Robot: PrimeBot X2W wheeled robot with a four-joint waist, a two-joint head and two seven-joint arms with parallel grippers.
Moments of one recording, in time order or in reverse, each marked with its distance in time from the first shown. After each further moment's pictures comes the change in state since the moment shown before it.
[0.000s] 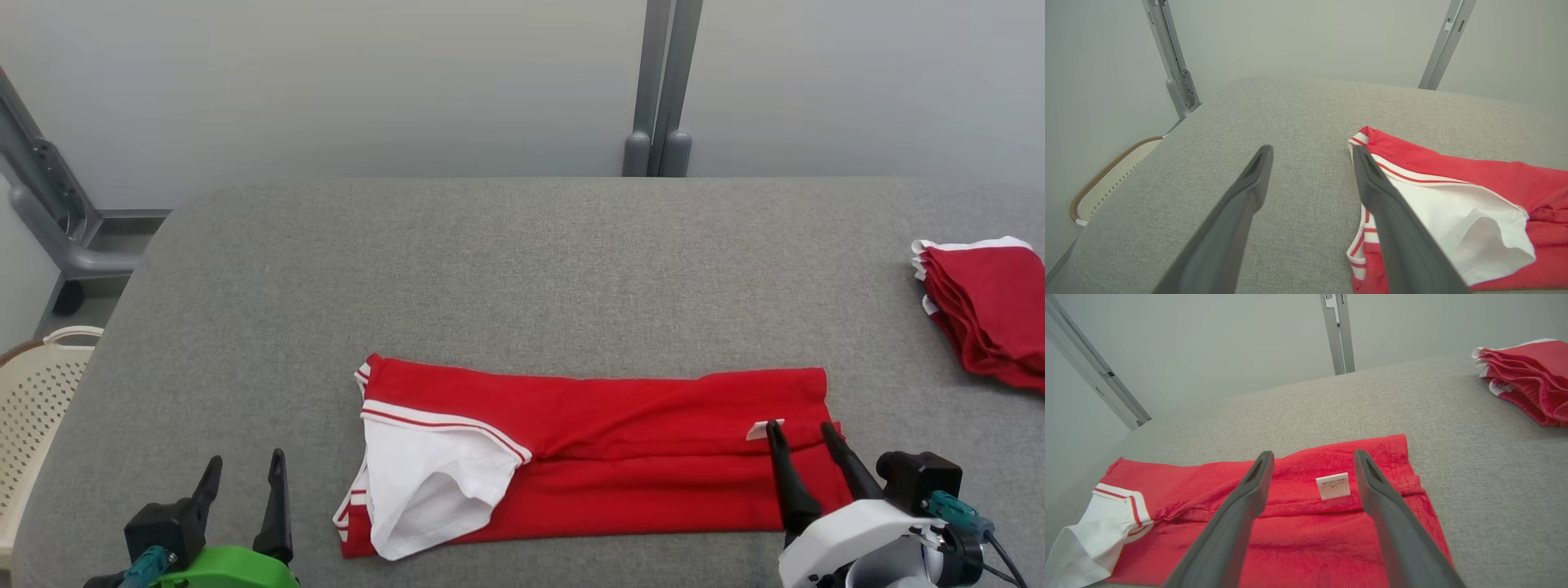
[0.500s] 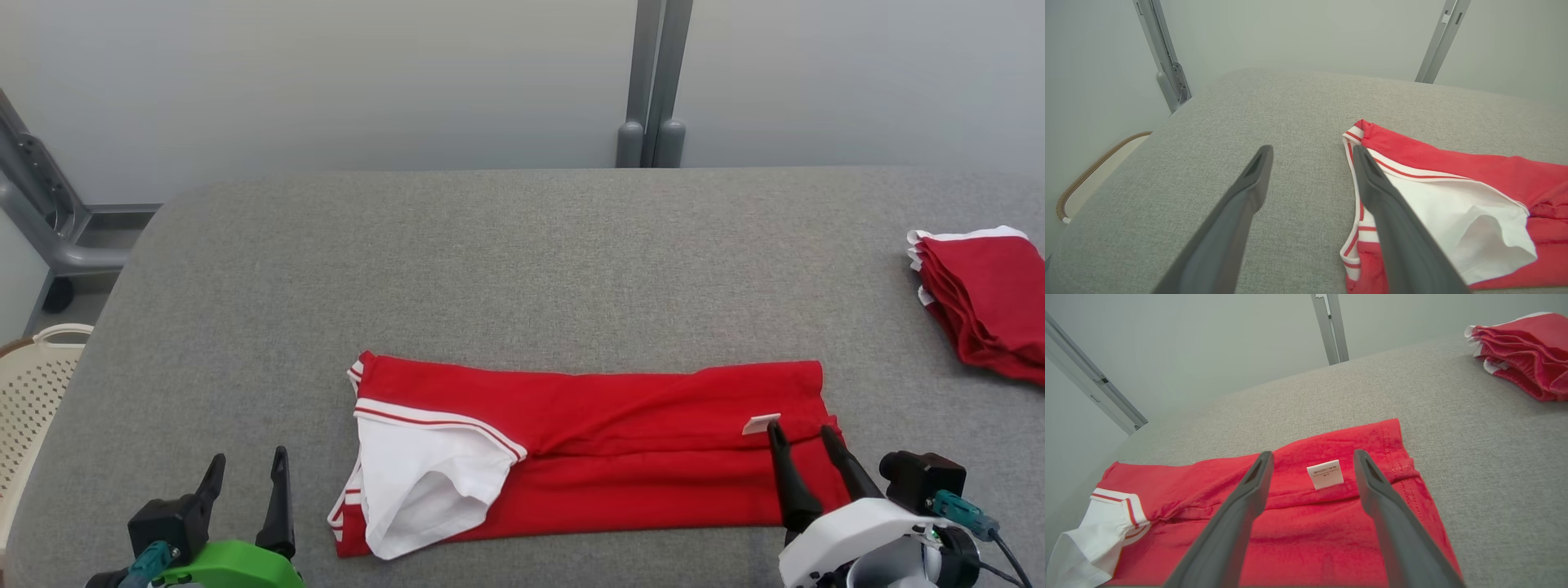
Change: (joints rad) left arm -0.018 -0.021 -0.002 0.043 0.000 -0.009 -0.009; right arm -0.002 0.000 0.002 0.016 0.048 0.000 0.005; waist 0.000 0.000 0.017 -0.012
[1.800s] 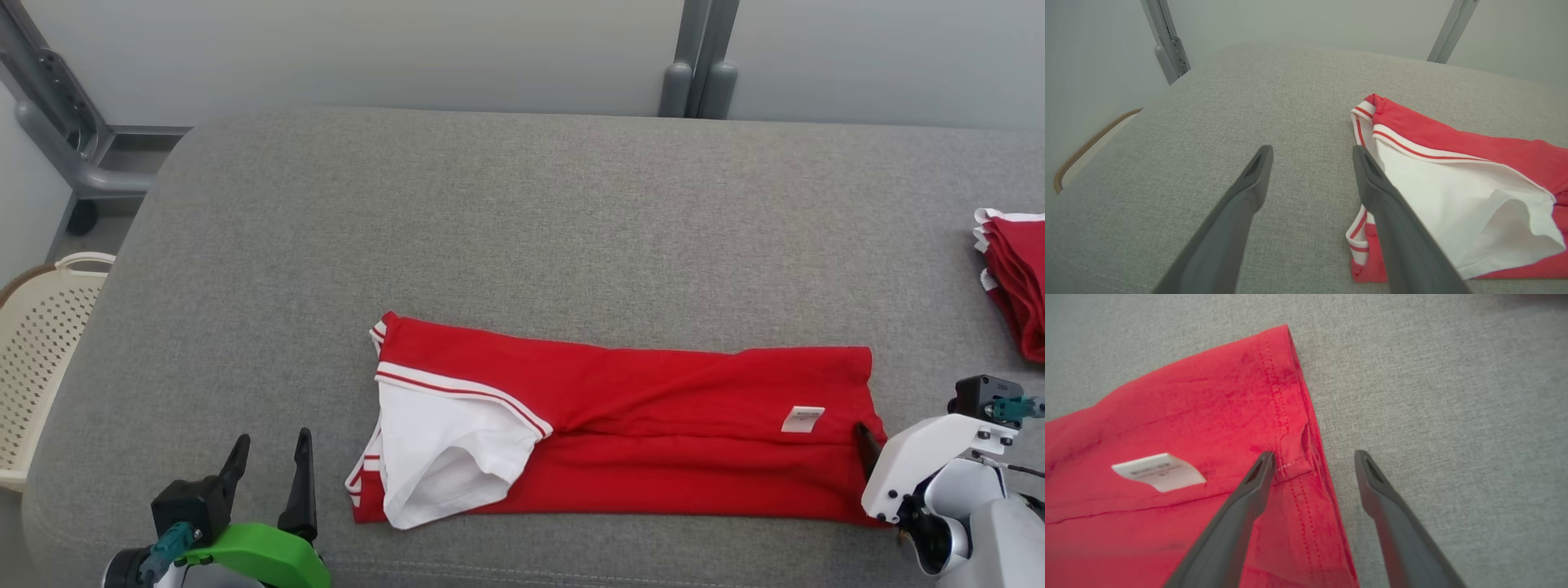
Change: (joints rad) left arm -0.045 -0.036 -0.017 0.025 0.016 -0.022 -0.002; right arm -0.223 0.001 -0.363 0.184 -0.199 0.000 0.527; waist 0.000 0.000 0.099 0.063
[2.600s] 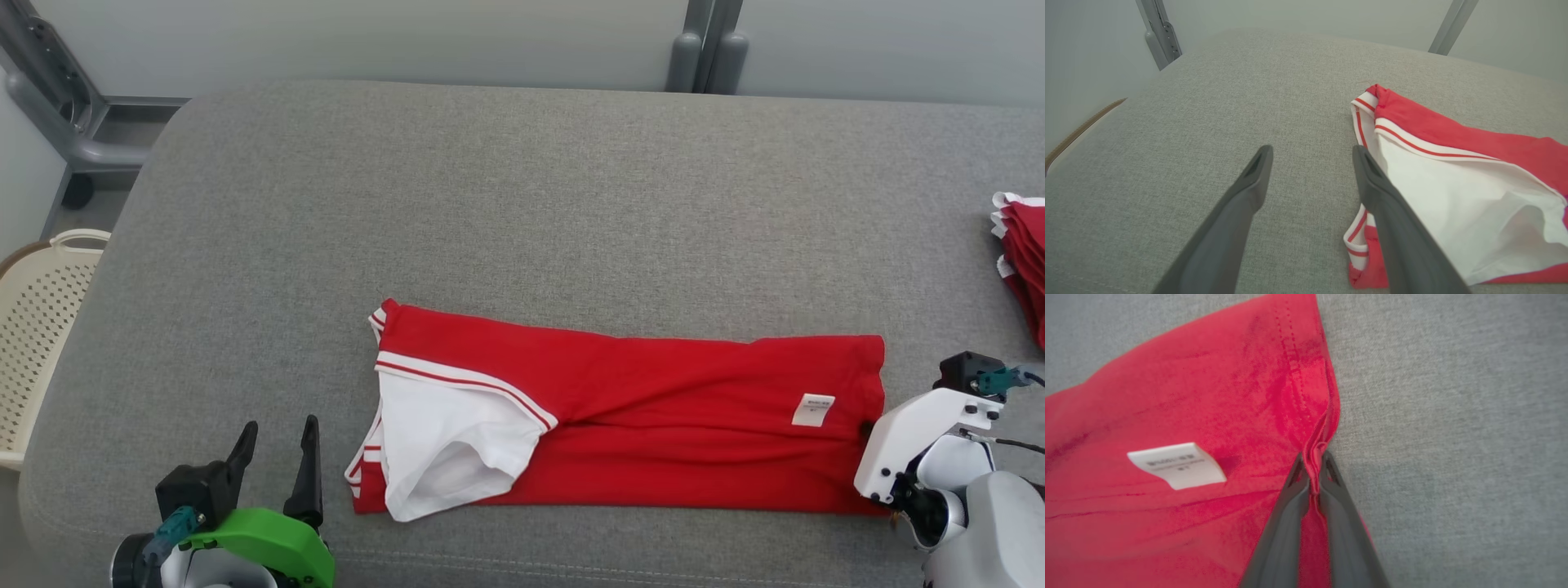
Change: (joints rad) left arm -0.038 -0.010 -0.012 0.028 -0.021 -0.018 0.000; right arm -0.059 0.002 -0.006 0.019 -0.007 0.001 0.136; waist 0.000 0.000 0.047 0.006
